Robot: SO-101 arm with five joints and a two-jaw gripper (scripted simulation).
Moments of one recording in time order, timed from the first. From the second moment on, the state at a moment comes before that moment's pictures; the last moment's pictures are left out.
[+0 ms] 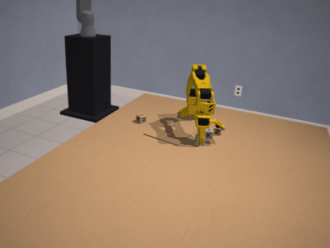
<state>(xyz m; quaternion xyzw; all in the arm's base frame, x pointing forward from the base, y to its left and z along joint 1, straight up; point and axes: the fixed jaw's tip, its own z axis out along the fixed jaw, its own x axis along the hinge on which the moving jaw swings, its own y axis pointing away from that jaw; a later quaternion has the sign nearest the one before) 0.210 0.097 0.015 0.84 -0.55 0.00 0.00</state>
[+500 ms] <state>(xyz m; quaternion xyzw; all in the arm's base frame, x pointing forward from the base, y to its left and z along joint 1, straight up) 0.210 0.097 0.015 0.84 -0.55 0.00 0.00</state>
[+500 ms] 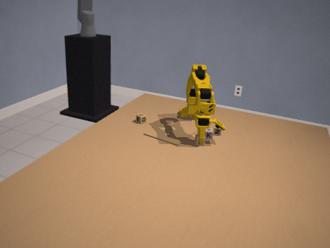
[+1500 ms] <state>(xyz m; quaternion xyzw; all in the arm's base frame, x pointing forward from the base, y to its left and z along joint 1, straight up) 0.210 0.097 0.052 0.84 -0.55 0.00 0.00</state>
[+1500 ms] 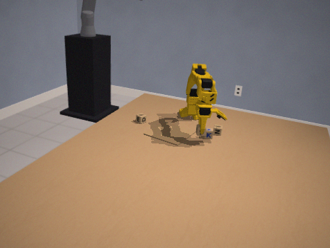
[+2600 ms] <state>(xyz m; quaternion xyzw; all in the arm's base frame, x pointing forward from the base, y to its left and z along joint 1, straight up) 0.193 0.048 0.063 0.73 -0.69 0.00 0.00</state>
